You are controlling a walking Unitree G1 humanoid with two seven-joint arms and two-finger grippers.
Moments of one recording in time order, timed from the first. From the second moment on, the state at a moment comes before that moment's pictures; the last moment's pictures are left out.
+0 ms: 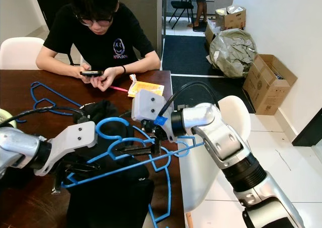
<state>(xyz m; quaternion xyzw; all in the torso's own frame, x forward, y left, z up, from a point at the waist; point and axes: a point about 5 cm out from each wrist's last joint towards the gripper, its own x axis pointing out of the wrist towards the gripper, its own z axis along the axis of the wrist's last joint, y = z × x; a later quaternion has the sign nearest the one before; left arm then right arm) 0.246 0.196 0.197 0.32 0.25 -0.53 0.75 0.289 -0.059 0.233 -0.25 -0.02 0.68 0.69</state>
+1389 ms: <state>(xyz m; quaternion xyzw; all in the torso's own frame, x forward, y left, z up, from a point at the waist) 0.253 0.187 0.191 0.30 0.22 -0.53 0.76 0.288 -0.046 0.202 -0.30 0.07 0.67 0.68</state>
